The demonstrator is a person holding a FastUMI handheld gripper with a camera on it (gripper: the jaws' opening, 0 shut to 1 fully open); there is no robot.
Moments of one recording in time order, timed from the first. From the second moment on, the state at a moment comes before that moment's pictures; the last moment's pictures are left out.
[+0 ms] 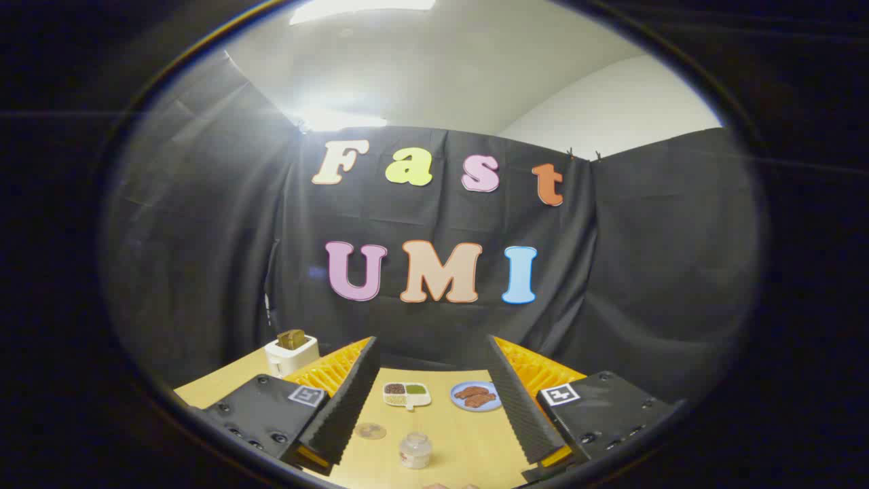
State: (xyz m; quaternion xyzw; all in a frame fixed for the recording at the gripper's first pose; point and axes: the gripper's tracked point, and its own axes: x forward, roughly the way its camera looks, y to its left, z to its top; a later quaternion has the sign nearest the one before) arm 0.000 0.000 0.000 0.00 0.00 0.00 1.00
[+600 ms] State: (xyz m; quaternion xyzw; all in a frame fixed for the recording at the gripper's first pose) arm -0.015 0.011 -0.017 -0.02 0.01 -0.02 1.00
